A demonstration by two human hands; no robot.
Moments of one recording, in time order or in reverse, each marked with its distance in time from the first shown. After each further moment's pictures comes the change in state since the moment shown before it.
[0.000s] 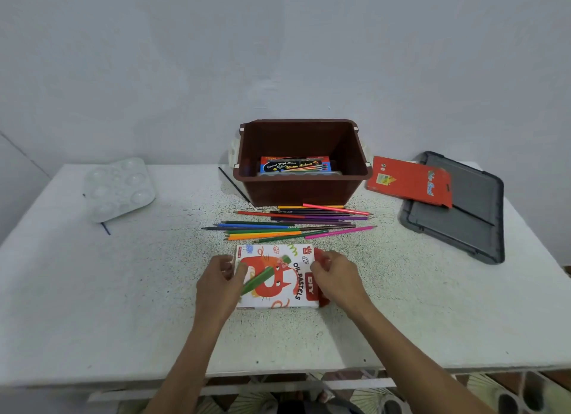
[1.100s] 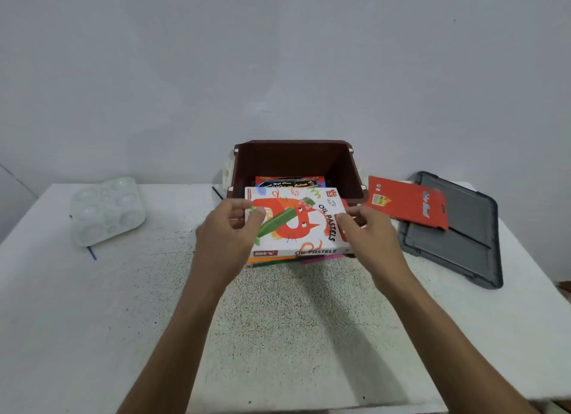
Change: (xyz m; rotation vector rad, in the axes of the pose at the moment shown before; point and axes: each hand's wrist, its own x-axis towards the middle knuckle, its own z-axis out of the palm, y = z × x) left_hand 0.012 0.132 -0.038 -0.235 -0.017 0.345; right_hand 0.008 -0.086 -0.097 0.339 0.244 -0.114
